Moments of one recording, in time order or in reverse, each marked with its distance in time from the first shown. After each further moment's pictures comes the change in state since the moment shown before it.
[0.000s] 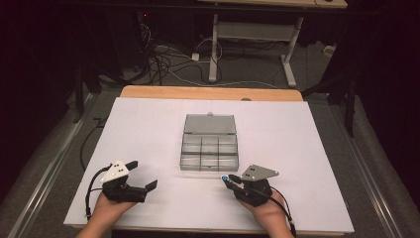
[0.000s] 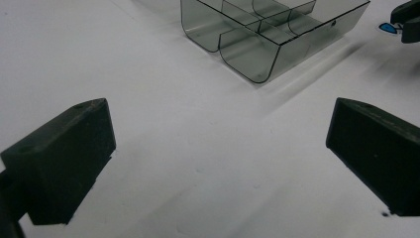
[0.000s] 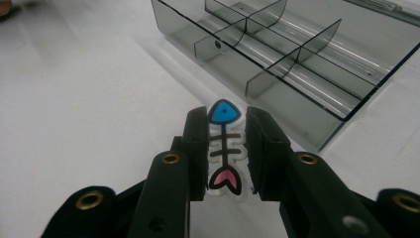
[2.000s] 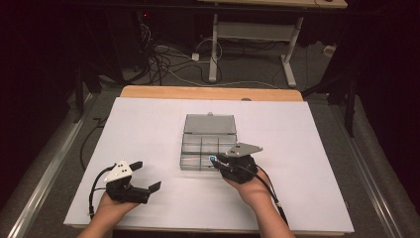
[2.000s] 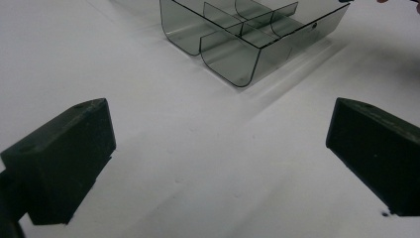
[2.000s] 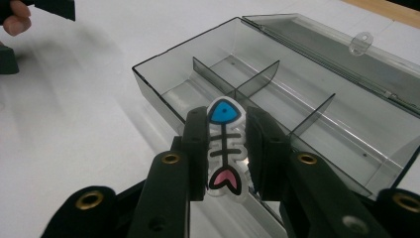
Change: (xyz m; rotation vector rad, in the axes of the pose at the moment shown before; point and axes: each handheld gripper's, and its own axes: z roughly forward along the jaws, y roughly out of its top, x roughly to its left) left arm -0.004 0.003 0.006 -0.002 -0.050 0.010; right arm -0.010 0.058 0.031 -0.011 -0.003 -0.002
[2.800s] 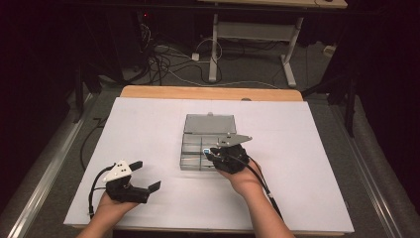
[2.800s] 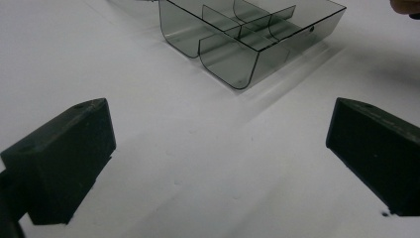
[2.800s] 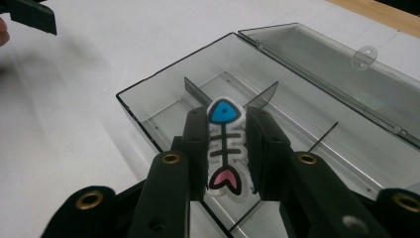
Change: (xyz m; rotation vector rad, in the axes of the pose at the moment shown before) left arm 0.001 0.000 0.000 -0.003 -0.013 0.001; right arm -0.004 0.024 0.022 0.025 -0.008 -0.006
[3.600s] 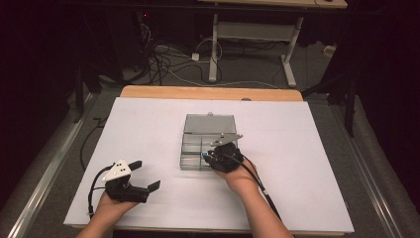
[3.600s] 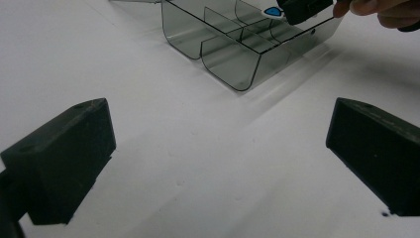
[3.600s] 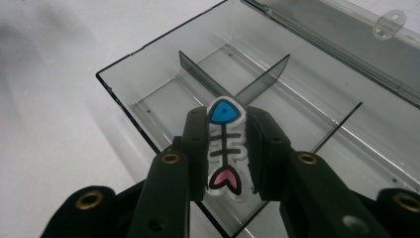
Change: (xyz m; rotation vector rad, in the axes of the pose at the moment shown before) left arm 0.001 0.000 -0.002 -0.004 0.005 -0.006; right arm 0.000 -0.002 0.021 0.107 -0.002 0.015
